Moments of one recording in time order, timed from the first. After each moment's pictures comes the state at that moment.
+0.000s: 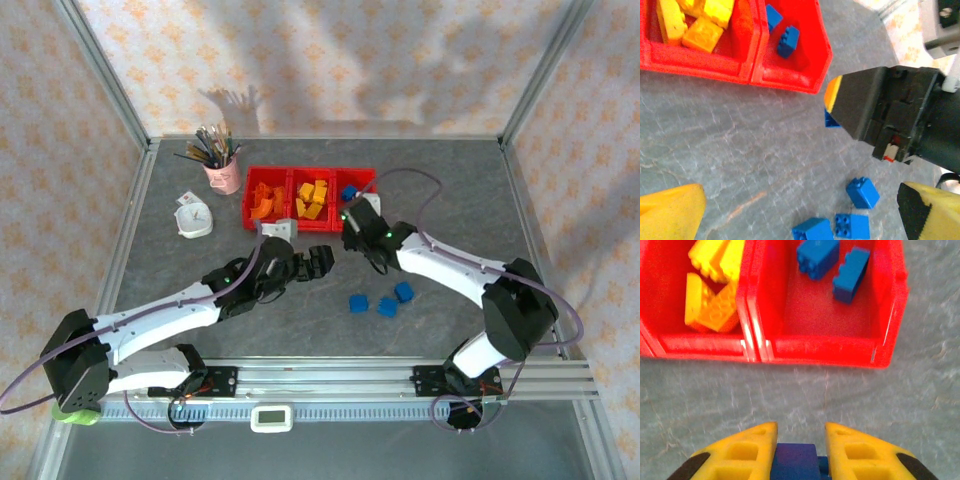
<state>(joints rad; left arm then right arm) -0.83 1.16 0.73 -0.12 -0.20 -0.85 0.71 1.54 1.08 -0.43 0.31 0.61</state>
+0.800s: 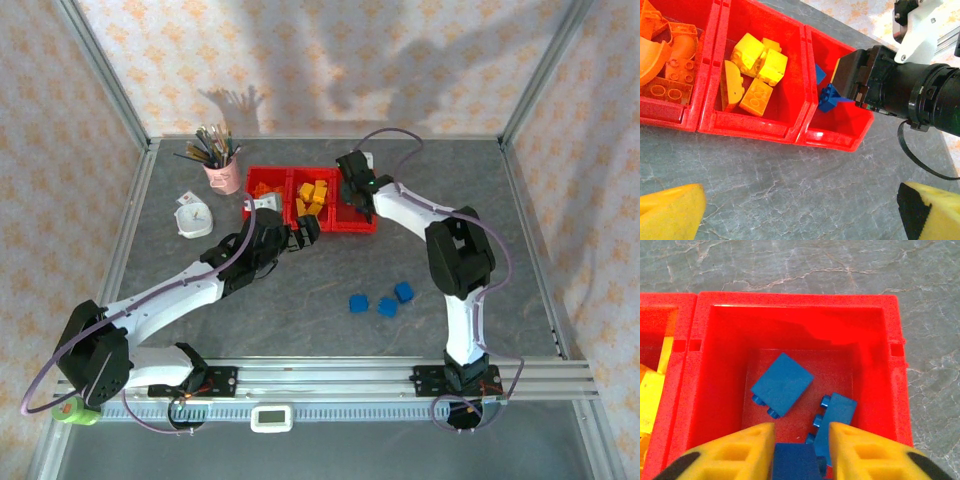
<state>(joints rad) -0.64 1.26 0.82 -0.12 -0.20 -0.79 0.52 2.03 1.55 -0.41 0.31 0.40</state>
